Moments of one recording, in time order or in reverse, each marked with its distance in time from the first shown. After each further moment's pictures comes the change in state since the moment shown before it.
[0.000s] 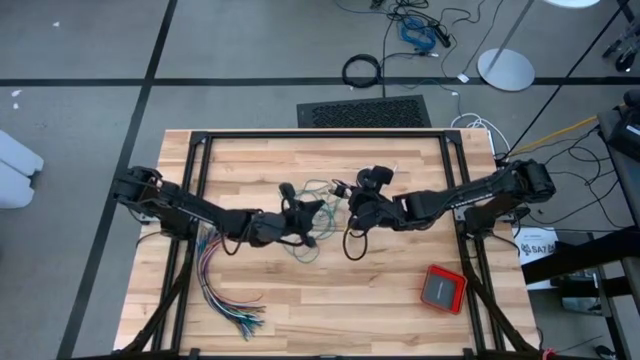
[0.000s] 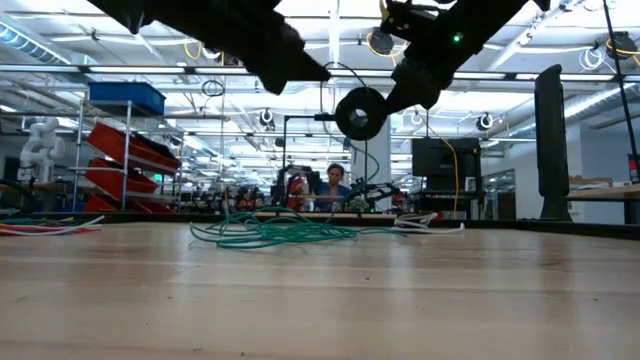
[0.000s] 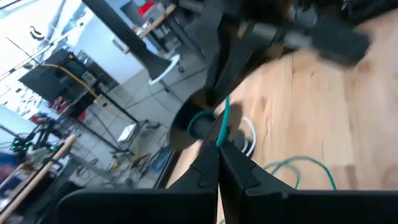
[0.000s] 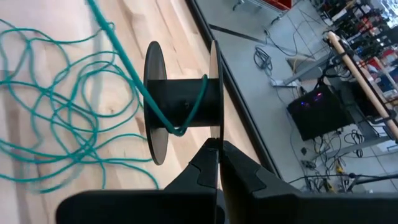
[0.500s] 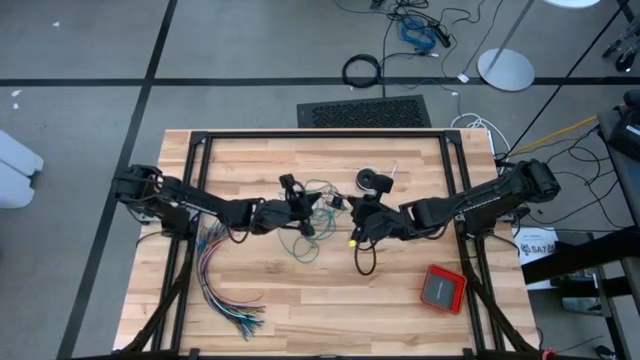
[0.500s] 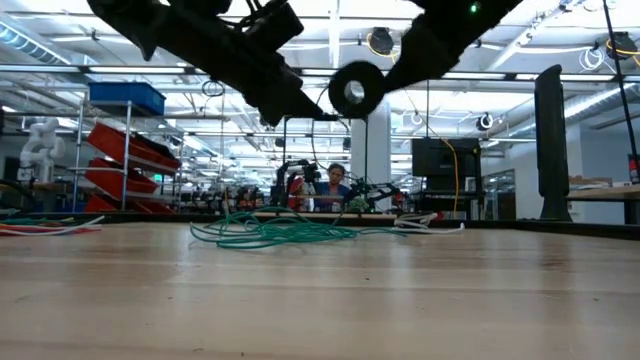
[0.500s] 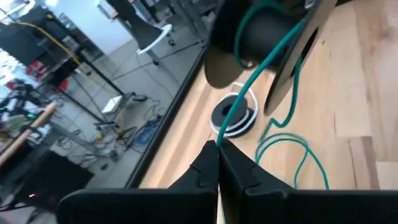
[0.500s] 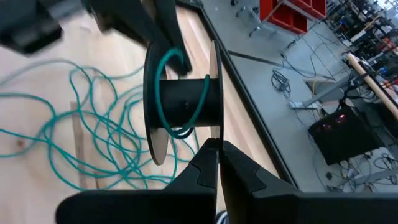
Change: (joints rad) left arm 0.116 0.000 -0.034 -0.080 0.116 -0.138; right arm 0.093 -0.041 0.000 0.045 -0.013 0.019
